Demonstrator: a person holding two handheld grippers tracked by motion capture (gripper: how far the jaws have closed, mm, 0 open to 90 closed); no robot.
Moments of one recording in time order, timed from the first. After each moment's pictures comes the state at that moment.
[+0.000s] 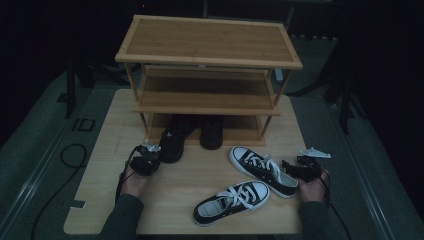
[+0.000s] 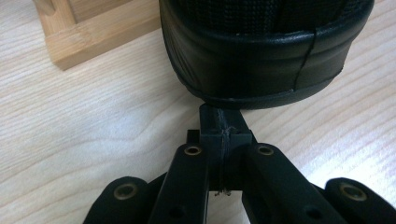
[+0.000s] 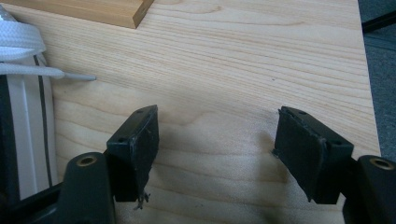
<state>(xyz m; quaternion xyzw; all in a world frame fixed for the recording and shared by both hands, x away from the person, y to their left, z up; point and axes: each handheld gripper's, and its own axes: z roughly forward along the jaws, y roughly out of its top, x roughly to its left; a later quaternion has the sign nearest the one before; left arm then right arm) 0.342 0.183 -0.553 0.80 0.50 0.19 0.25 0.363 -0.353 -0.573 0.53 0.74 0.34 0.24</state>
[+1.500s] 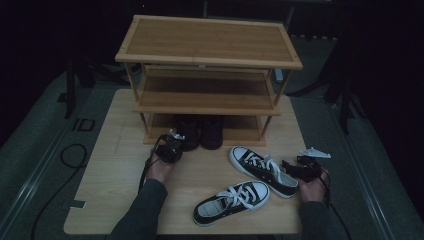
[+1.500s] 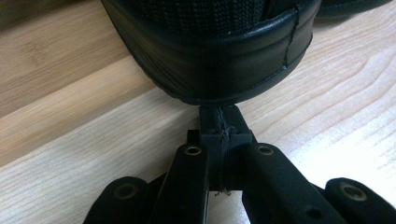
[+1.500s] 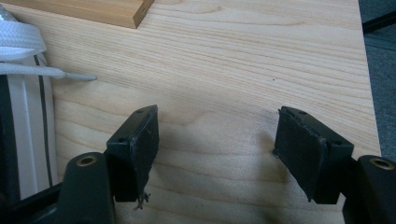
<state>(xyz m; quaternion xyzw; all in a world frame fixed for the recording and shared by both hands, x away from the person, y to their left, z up) 0.389 0.120 -0.550 0.81 0.49 0.16 0.26 0.363 -0.353 -0.572 0.53 0.74 0.34 0.24</state>
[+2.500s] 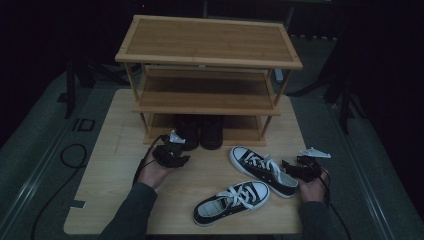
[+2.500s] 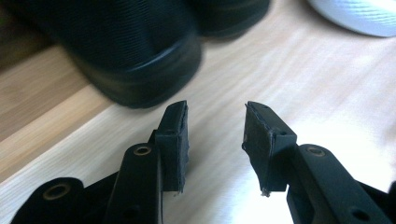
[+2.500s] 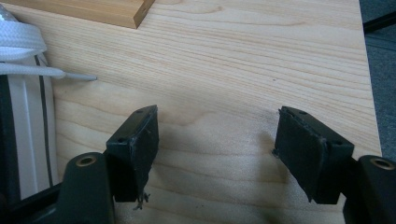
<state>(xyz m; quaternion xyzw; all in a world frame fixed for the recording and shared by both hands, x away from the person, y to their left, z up) 0.356 0.120 -0.509 0.85 0.39 0.13 0.32 0.363 -0.353 -0.572 0.53 0.74 0.34 0.24</state>
